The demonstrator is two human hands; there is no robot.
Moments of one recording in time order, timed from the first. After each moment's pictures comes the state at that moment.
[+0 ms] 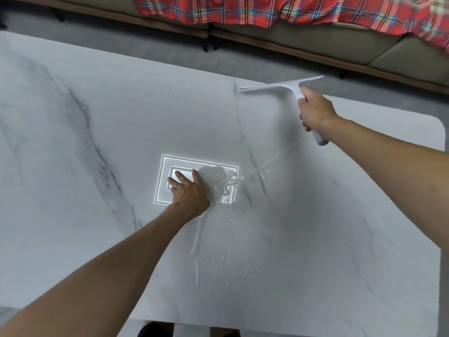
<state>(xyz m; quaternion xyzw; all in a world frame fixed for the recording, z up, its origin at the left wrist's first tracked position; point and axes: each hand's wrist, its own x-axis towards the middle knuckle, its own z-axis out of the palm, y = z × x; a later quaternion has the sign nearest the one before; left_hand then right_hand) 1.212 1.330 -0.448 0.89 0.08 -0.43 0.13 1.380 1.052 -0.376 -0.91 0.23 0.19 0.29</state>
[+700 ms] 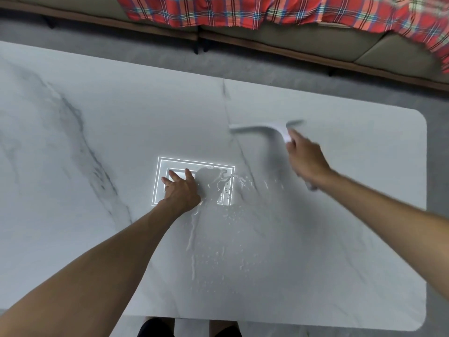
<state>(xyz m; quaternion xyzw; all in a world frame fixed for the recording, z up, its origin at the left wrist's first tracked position) 1.216 1.337 -0.446 0.89 0.05 -0.44 0.13 1.272 1.056 -0.355 -0.93 0.17 0.24 0.20</state>
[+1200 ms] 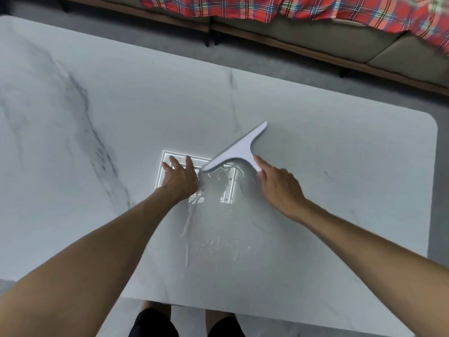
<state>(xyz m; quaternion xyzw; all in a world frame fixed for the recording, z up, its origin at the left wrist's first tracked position) 1.204 1.329 -0.437 0.91 0.03 -0.40 0.08 1.192 1.082 -0.394 -0.95 -0.01 0.25 0.17</state>
